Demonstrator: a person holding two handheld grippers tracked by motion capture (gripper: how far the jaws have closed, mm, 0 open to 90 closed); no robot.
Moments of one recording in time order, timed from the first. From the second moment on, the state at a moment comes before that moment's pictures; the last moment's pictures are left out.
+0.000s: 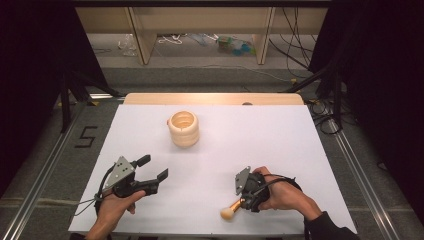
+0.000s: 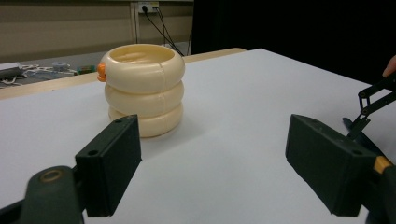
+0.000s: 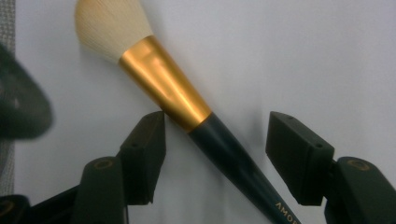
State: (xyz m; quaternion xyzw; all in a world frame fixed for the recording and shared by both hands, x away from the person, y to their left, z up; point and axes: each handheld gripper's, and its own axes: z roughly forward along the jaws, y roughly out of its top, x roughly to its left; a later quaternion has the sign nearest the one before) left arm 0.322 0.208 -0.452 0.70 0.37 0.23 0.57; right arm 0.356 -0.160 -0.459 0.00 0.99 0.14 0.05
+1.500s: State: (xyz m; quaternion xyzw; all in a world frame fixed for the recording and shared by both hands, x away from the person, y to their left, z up) left arm 0.323 0.208 -0.452 0.71 0.36 0.24 0.56; right arm 0.353 -0.148 -0.456 0.01 1.00 0.09 0.01
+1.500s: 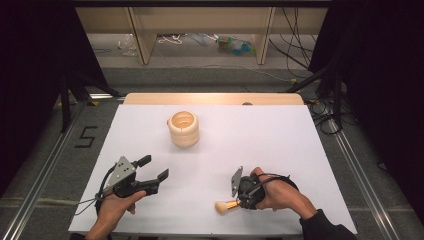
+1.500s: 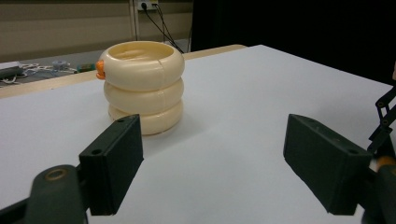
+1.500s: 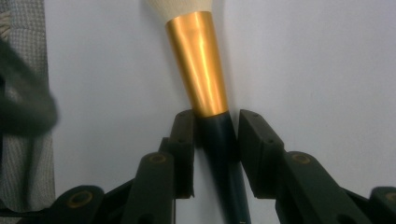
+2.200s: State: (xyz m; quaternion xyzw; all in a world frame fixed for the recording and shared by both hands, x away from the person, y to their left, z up) left arm 0.323 0.207 -0.452 0.71 0.36 0.24 0.56; right arm 0.350 -0.140 -0.456 0.01 1.00 0.07 0.02
